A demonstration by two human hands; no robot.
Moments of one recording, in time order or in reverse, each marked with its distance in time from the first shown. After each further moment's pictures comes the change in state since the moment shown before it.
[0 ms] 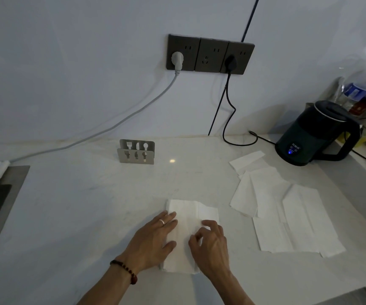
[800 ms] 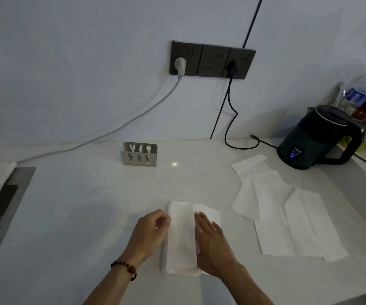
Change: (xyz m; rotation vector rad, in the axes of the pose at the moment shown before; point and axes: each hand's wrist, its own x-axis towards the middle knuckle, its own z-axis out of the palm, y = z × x) left_hand 0.000 0.006 -0.022 -0.656 0.274 -0.343; right_hand 0.016 0.013 -0.012 -0.327 -0.270 -0.433
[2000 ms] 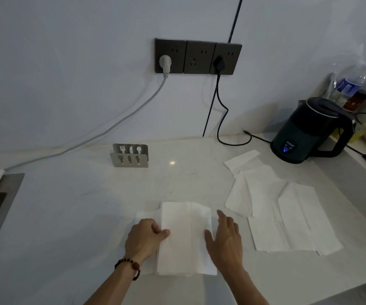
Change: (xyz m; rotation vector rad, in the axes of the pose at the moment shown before) left_hand 0.011 -0.008 0.027 0.175 0.038 -0.244; right_hand -0.012 0.026 0.002 0.277 0.348 0.538
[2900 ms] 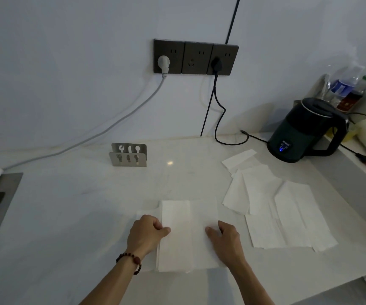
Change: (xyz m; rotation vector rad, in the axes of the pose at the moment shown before) left_hand -0.003 0.013 -0.005 -0.002 -0.044 0.036; right_hand -0.002 0.002 -0.023 0.480 -0.197 0.210
